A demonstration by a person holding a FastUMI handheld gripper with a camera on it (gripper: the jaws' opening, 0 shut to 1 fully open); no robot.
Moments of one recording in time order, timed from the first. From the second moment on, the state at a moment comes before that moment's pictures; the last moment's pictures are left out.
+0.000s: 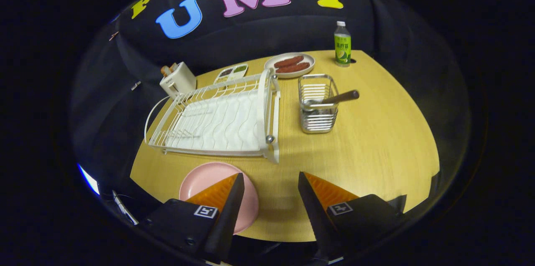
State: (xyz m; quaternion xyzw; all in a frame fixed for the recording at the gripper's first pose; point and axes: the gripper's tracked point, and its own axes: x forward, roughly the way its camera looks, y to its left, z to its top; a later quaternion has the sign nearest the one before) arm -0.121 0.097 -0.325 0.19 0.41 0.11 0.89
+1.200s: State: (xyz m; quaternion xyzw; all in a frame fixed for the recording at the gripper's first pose) arm -0.005 0.035 -0.372 0.13 0.35 0.05 0.93
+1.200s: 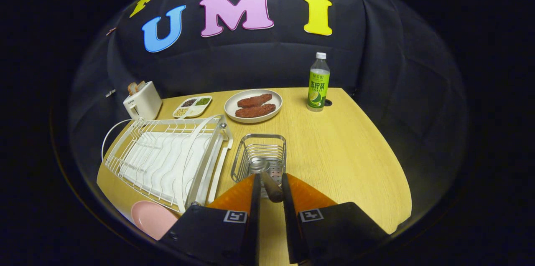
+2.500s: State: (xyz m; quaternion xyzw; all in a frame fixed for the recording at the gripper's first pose) arm -0.040 0.060 -0.211 0.16 0.27 0.16 0.94
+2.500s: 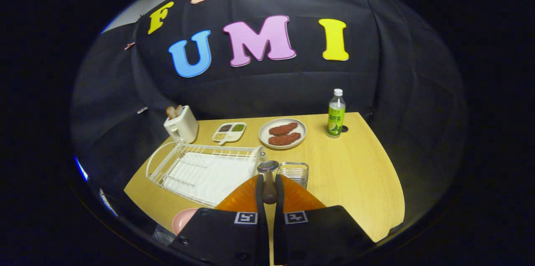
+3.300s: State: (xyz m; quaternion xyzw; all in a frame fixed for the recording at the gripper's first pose) arm -0.198 0.221 -0.264 0.10 0.34 0.41 0.84
